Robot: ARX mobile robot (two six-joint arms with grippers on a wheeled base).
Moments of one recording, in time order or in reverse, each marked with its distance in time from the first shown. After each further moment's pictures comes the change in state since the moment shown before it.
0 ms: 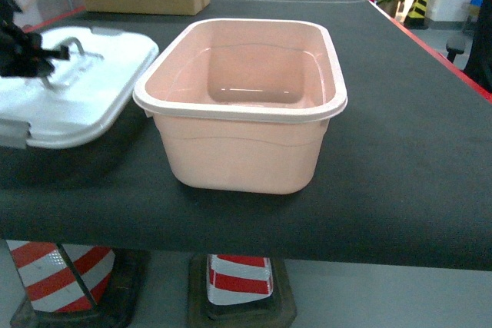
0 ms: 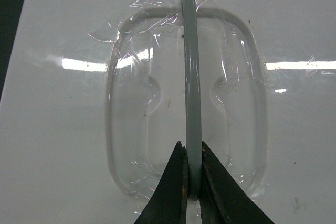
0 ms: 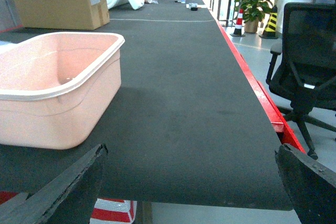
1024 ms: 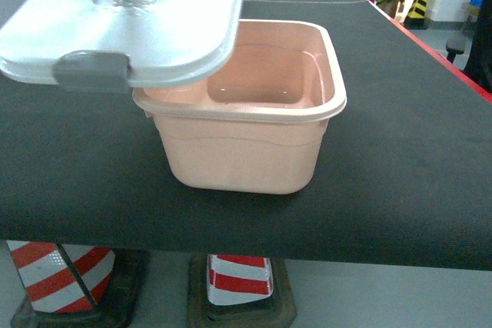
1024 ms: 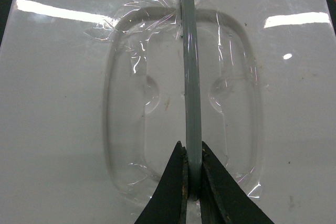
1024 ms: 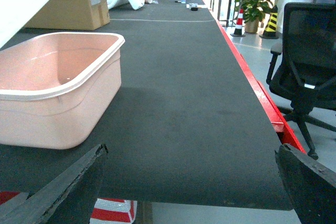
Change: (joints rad) left arm -0.401 -0.503 -0.378 0.076 -0.235 -0.327; right arm 0.000 0.000 0.000 0.000 0.000 0.000
